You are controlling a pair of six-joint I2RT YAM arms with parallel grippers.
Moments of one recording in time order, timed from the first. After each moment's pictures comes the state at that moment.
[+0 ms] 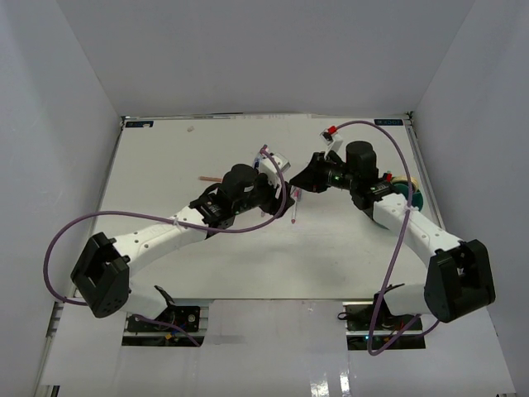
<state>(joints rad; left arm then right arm) -0.83 1.40 1.00 0.05 0.08 -0.08 0.41 1.34 0.93 0.06 -0.64 0.45</state>
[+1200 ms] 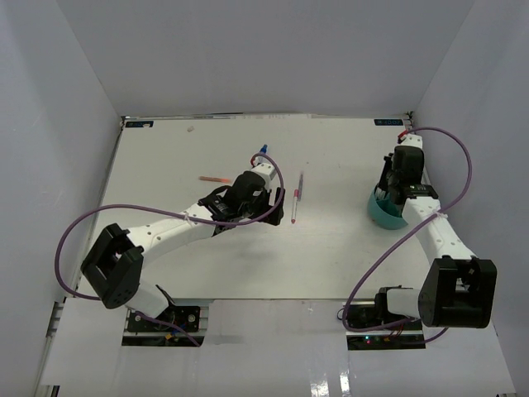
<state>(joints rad) -0.83 1.48 1.00 -0.19 -0.12 -0.37 0.02 1.26 0.91 -0.25 0.20 0.14</state>
